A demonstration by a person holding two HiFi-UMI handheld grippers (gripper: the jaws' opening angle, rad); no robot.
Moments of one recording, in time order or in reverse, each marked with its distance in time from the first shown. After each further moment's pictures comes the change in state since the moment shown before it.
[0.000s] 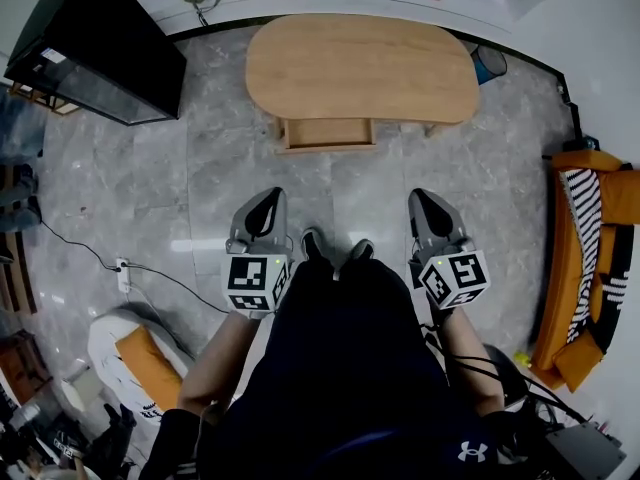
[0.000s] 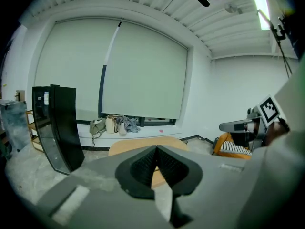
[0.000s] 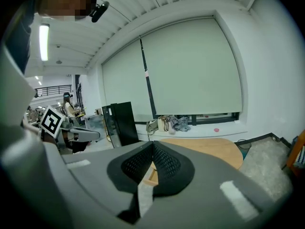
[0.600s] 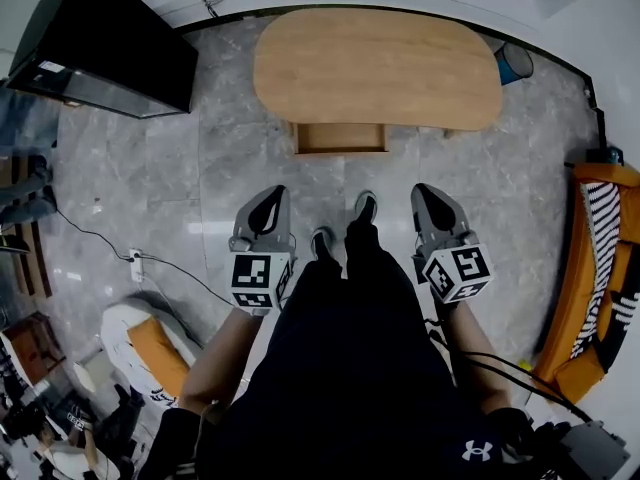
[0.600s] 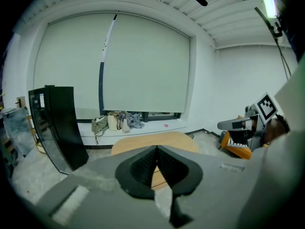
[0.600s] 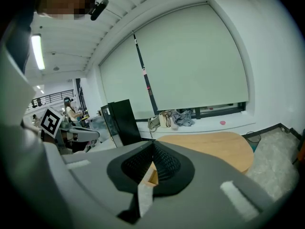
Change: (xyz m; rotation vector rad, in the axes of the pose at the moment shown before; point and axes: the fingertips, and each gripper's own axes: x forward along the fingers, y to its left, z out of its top) left arm 0.077 0.012 0.007 0.043 0.081 0.056; right arm 0.074 -0.064 -0.004 0.065 0.052 0.070
